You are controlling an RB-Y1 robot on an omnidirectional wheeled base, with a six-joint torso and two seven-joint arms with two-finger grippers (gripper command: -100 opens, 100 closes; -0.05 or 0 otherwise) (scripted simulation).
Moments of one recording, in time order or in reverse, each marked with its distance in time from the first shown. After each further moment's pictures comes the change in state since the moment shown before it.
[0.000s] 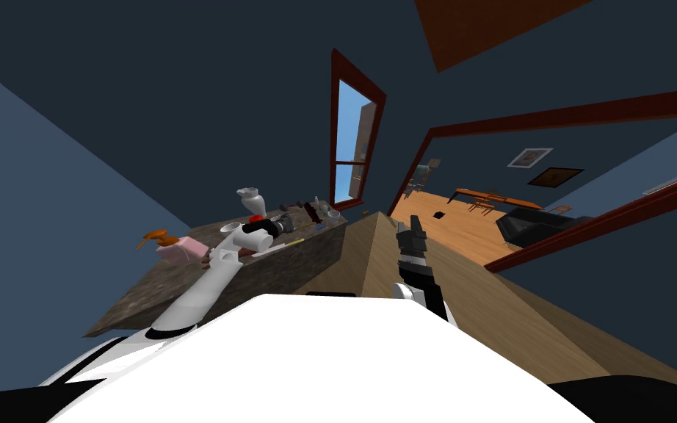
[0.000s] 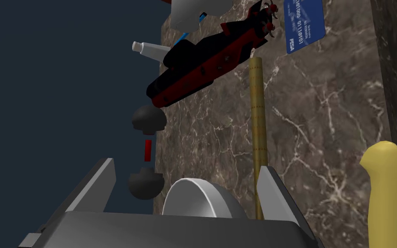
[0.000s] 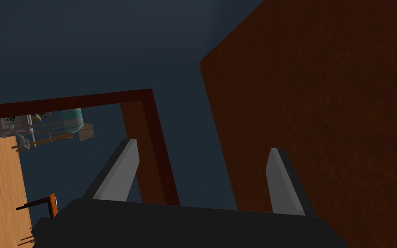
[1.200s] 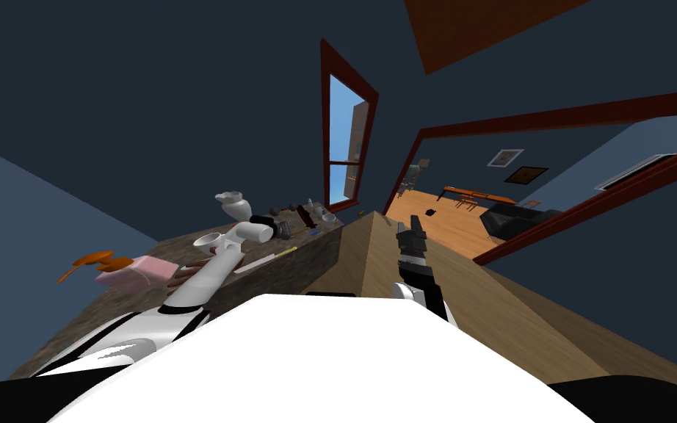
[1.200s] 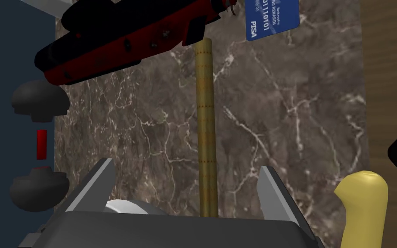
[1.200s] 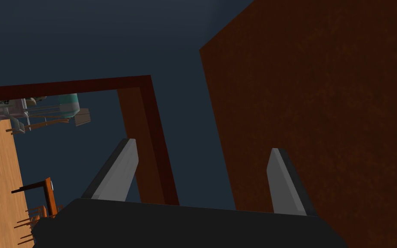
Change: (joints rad) left arm -0.116 0.057 -0.009 0.173 0.118 0.316 0.160; right arm 0.000 0.000 0.000 0.000 0.000 0.000 0.000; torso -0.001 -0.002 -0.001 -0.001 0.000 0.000
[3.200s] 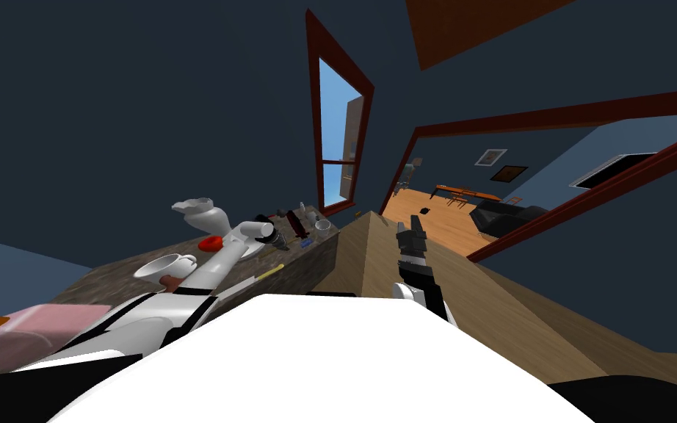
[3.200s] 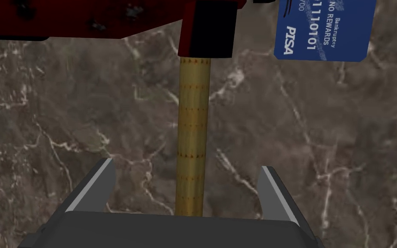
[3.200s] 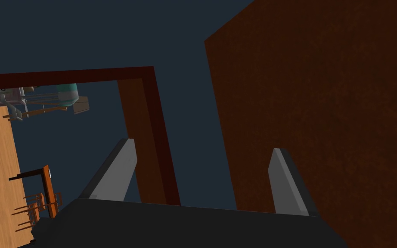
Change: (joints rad) left arm -0.114 0.017 -0.014 0.282 0.113 0.281 0.144; right arm 0.000 0.000 0.000 0.000 0.000 0.000 0.000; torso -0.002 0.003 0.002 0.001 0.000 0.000
